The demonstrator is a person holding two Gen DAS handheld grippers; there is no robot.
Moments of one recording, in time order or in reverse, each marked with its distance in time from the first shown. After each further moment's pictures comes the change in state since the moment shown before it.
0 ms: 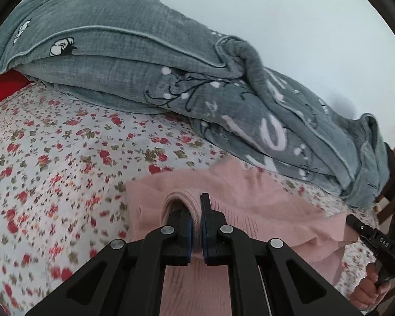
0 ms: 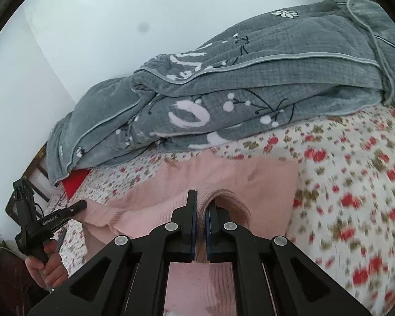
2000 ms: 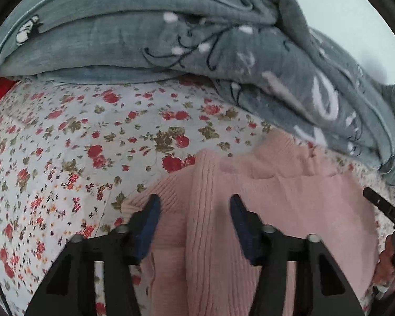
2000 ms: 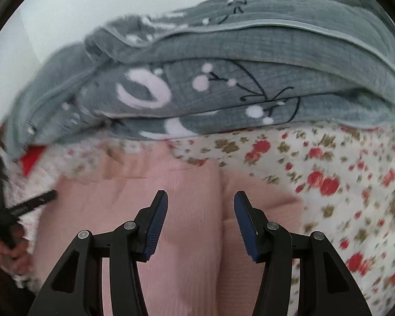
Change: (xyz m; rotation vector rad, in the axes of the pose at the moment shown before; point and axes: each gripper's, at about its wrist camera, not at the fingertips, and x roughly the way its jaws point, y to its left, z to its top) left arm 0.098 0.017 0.013 0.098 0.201 0.121; right arm 0.113 -0.019 0.033 -0.124 0.137 -0.225
